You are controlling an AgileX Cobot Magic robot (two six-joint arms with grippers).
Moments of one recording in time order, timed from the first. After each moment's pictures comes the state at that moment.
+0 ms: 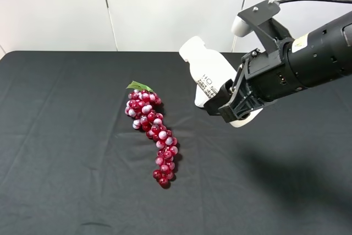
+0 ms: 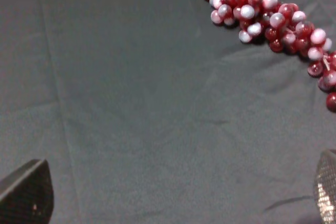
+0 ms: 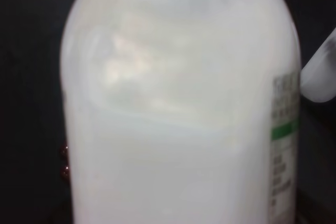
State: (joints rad) left arm -0.26 -0.01 -0.49 -0.09 1.06 0.01; right arm 0.60 1.26 -0.77 0.44 0.49 -0.48
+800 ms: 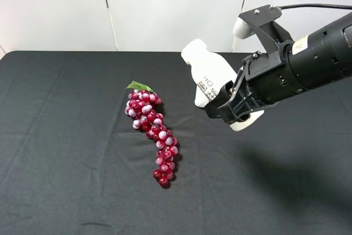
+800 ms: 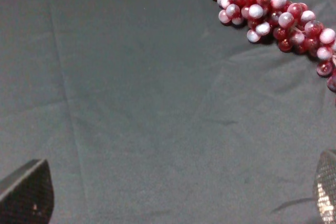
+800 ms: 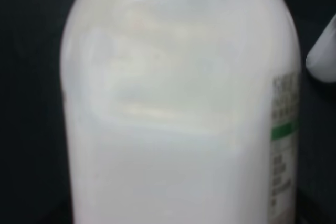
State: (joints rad) left arm -0.26 -0.01 -0.48 -0.07 1.06 0.01; right arm 0.60 1.26 -0.77 0.44 0.52 -0.40
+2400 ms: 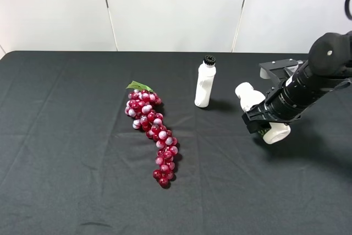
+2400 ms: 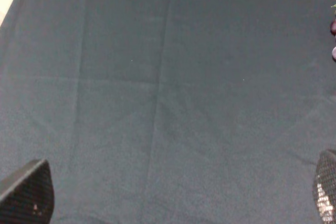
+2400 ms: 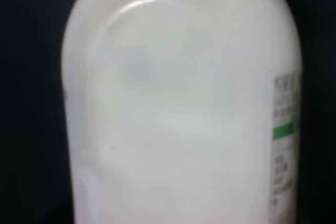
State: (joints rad) left arm 0.14 -0.01 -0.48 -0.07 1.06 0.01; right arm 0.26 1.69 -0.77 0.17 0.42 -0.18
